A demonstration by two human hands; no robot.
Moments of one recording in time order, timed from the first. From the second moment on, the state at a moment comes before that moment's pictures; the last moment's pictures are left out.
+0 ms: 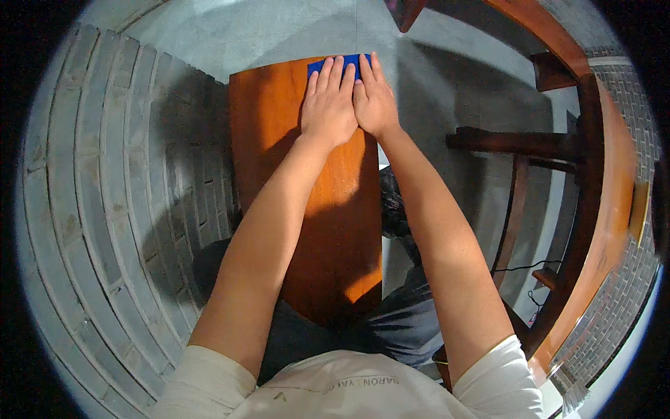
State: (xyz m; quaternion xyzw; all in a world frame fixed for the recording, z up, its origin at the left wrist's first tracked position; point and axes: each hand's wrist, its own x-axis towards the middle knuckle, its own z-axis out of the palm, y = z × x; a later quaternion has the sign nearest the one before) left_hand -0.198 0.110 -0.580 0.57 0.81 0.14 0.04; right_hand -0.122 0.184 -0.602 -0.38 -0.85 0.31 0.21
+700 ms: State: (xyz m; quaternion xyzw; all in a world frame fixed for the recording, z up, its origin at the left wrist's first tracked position) left_hand -0.085 -0.021 -0.557 0.58 0.79 0.17 0.09; right_hand -0.001 0.047 -0.581 -0.37 -0.81 0.39 0.23
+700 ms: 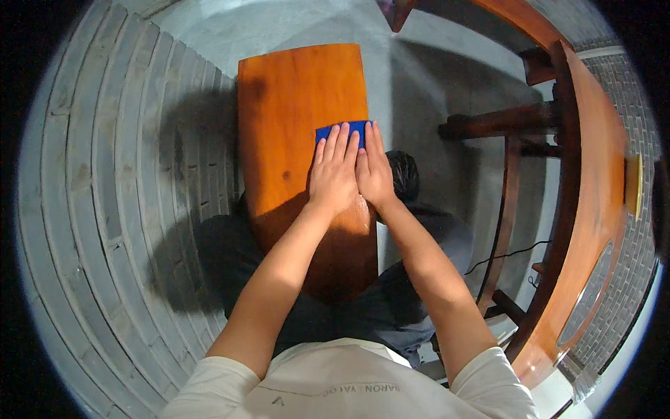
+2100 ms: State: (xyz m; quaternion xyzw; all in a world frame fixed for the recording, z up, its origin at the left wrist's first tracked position) left_hand -0.114 0.008 -0.573 0.57 0.79 0.18 0.12; right_hand -0.031 0.087 -0.600 -0.33 -0.84 0.36 0.22
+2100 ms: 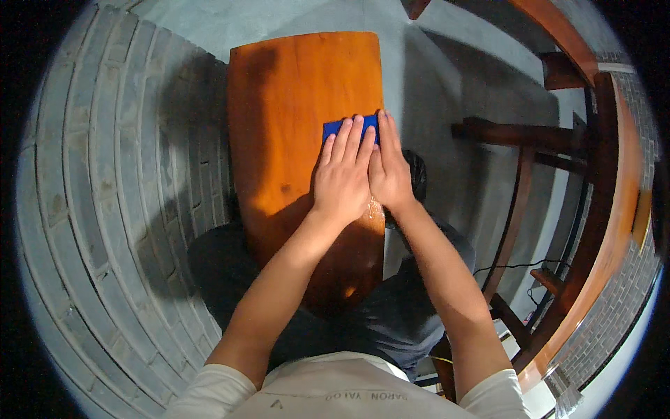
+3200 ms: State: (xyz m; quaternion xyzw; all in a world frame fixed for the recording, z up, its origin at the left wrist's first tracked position) left_hand -0.256 0.157 -0.609 0.60 0.78 0.18 0.00; right_hand -0.183 0.237 -0.605 -0.43 -0.85 0.28 0.11
